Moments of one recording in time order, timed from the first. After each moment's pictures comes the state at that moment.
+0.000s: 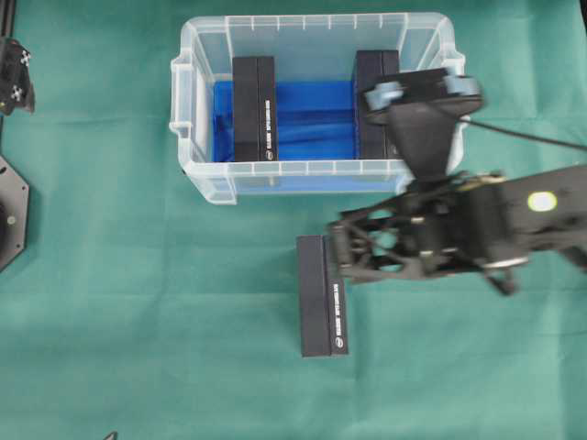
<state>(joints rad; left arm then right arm) 0.36 -0.68 0.45 0.05 1.55 -1.05 0.23 -0.02 -0.04 -0.14 1.48 1.80</state>
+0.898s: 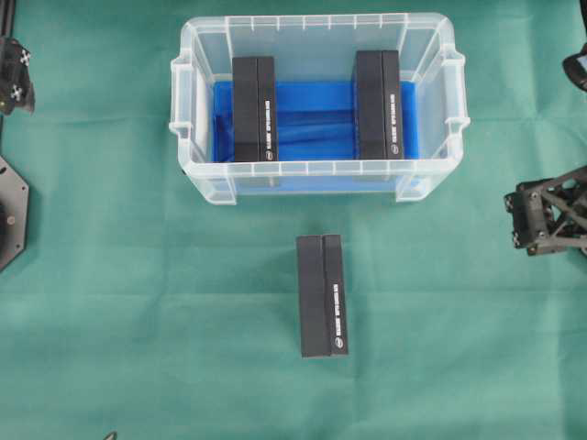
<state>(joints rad) 0.36 -0.68 0.45 0.05 1.55 -1.05 0.26 -0.48 0.40 -0.15 1.49 1.84</state>
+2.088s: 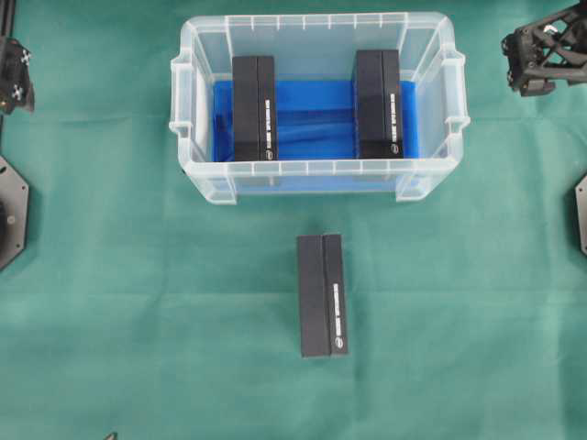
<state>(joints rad) 0.36 -0.69 0.45 0.05 1.55 -1.06 -0.41 -0.50 0.48 -0.10 1.37 1.21</state>
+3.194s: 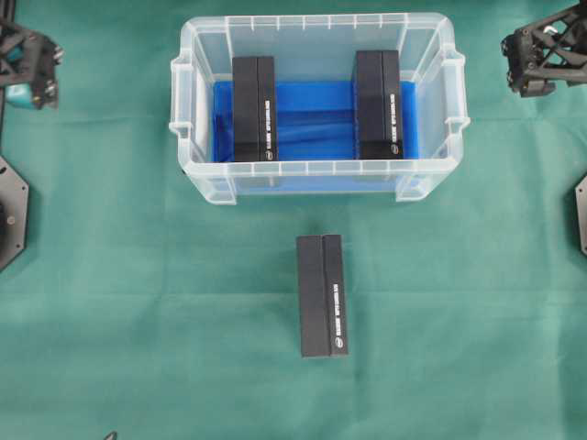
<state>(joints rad) 0.37 -0.57 0.40 0.05 1.53 -1.06 -0.41 -0.50 0.49 -0.09 1.37 1.21</state>
